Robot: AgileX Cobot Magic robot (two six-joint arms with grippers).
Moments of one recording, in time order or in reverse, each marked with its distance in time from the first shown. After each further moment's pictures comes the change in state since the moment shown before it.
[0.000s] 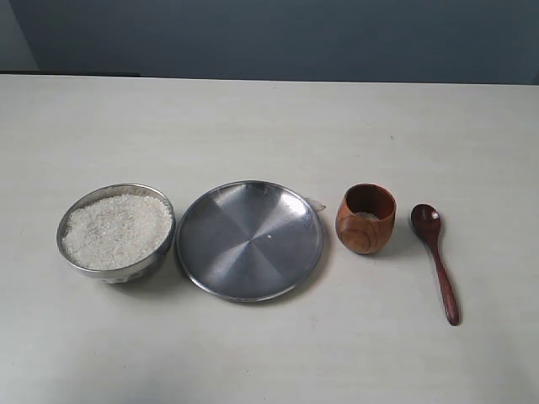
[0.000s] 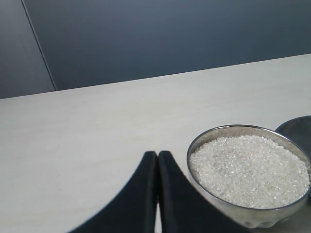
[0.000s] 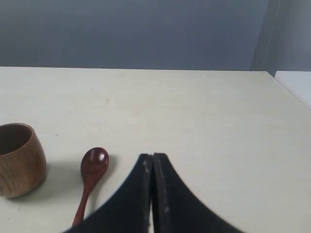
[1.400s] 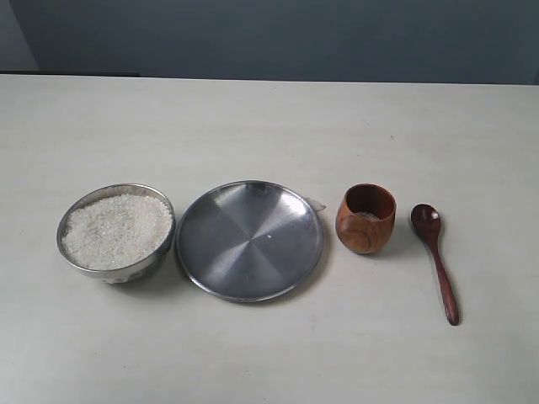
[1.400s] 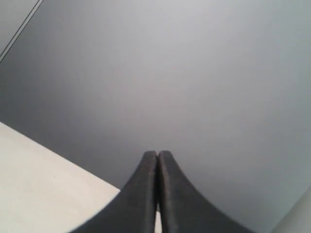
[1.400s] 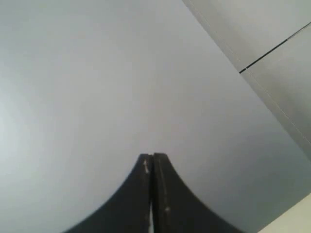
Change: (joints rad) left arm 0.000 0.000 0.000 -0.454 -0.410 -0.303; right arm 0.000 0.000 0.004 0.619 -0.712 0.037
